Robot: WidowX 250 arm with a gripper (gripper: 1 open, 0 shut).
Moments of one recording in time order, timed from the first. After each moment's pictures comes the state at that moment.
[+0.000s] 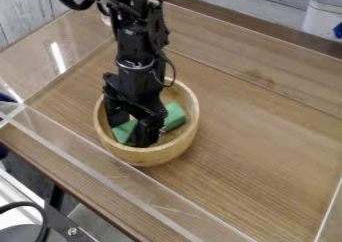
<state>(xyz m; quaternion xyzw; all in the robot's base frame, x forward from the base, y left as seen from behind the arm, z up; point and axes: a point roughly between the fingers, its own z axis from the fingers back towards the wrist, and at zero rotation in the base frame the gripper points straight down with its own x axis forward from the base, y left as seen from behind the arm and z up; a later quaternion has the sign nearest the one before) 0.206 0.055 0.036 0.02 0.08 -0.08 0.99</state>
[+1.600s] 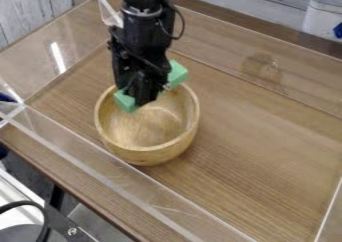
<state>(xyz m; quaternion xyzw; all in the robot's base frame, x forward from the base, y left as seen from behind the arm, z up) 0.224 0.058 0.090 0.03 0.07 -0.14 0.99</state>
